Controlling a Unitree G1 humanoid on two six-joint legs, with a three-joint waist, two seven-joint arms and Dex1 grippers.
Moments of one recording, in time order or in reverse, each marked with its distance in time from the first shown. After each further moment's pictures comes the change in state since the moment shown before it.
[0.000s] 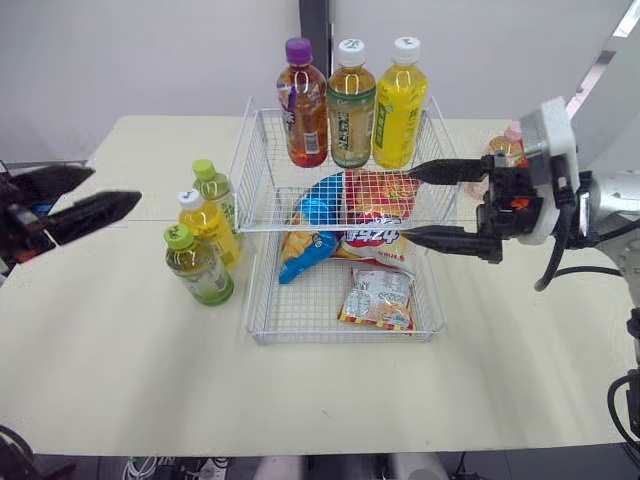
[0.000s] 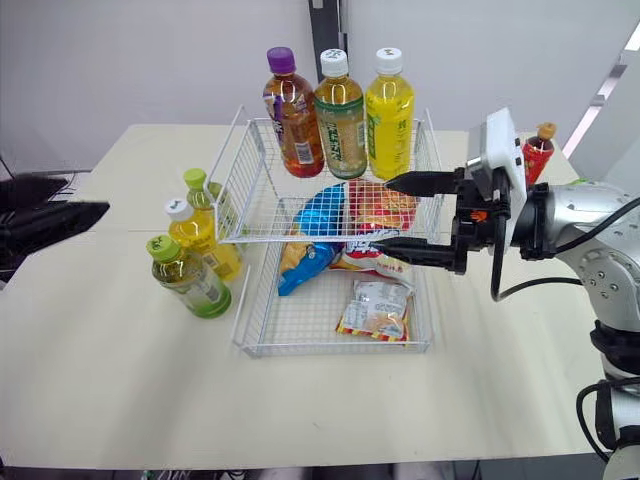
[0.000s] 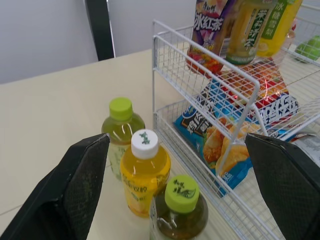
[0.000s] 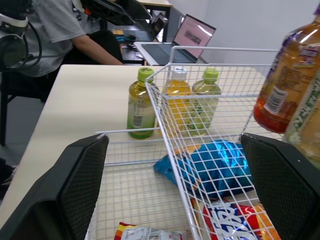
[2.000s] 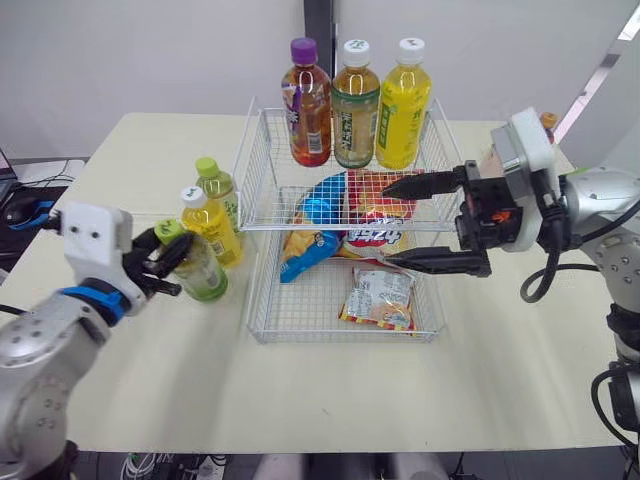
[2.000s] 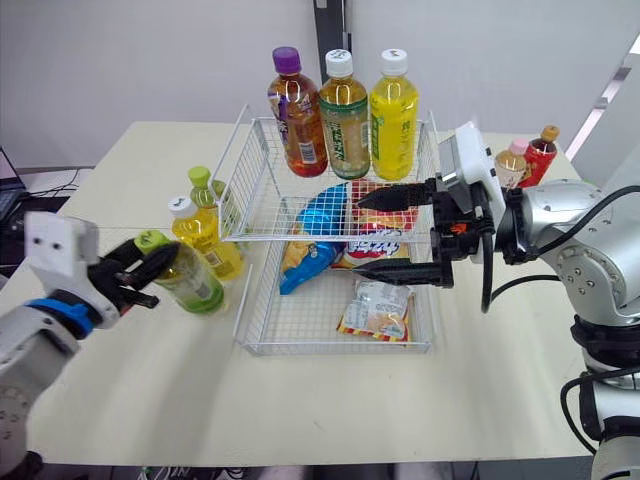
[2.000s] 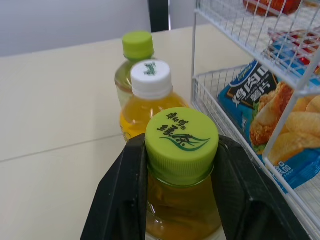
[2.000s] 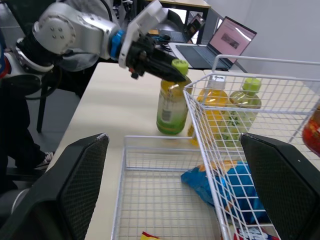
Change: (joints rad) left arm 0.138 -0.218 -0.246 -0.235 -0.130 -0.251 0.600; right arm -0.040 0.033 0.012 -0.015 -0.024 0.024 0.056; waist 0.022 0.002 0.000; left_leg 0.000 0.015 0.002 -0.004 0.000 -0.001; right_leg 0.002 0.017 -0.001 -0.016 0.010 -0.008
